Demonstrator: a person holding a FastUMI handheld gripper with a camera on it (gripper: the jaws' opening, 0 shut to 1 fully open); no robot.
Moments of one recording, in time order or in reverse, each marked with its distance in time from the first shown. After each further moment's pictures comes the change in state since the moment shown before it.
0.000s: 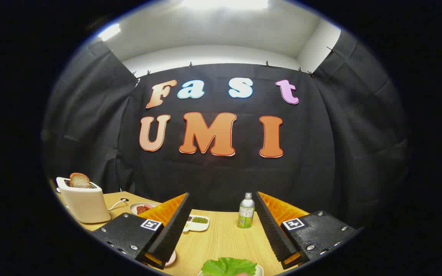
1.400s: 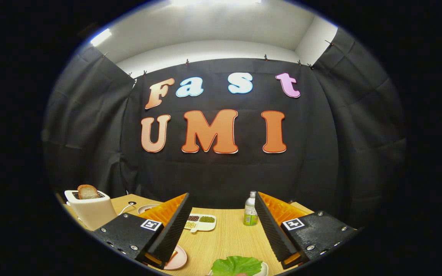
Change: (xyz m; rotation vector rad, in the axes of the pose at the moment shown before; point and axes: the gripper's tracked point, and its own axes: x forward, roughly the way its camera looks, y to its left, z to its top) arm 0.004 0.009 0.017 0.052 0.081 0.038
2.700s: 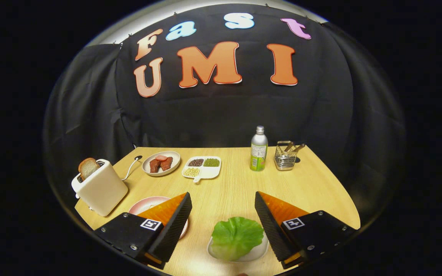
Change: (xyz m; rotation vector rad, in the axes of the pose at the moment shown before) arm -0.002 -0.013 -0.101 0.056 0.616 0.065
